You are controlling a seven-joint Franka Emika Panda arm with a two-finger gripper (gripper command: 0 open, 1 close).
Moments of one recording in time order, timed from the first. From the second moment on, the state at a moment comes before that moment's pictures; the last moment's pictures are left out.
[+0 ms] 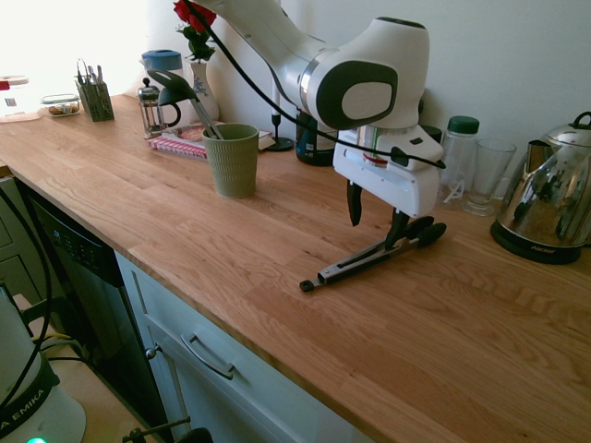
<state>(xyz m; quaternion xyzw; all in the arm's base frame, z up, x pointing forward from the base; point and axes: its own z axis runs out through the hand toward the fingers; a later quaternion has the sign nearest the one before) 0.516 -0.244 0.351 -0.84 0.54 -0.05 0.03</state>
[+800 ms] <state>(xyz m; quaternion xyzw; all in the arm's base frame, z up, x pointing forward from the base) 0.527 -0.248 0.343 -0.85 0.53 -0.04 0.03</state>
